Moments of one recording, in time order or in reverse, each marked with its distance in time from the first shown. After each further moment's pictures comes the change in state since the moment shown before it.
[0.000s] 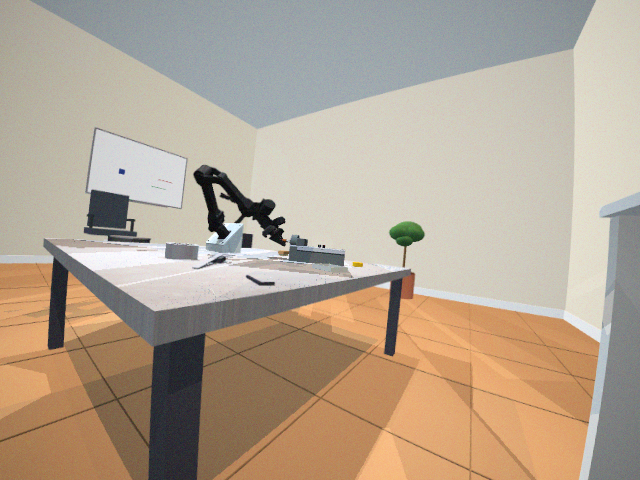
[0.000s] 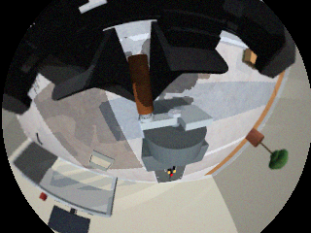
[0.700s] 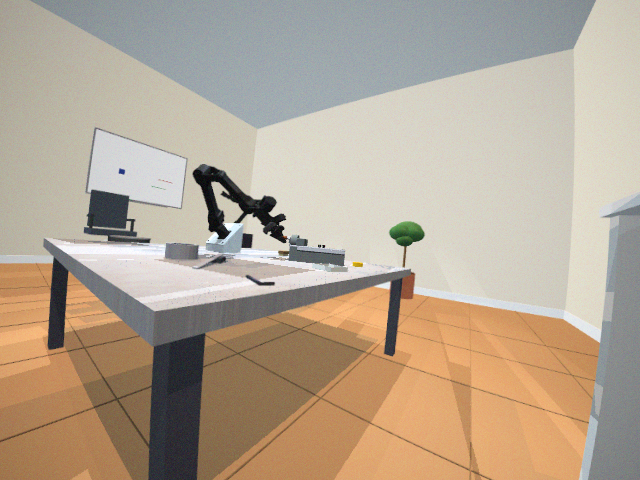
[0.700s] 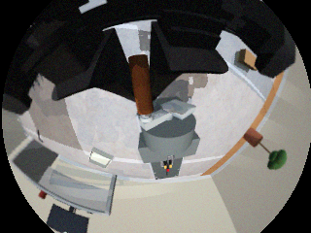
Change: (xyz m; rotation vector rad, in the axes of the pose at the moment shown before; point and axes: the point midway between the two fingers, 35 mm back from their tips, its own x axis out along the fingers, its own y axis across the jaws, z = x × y) arm -0.011 0.004 0.011 -0.004 0.001 0.008
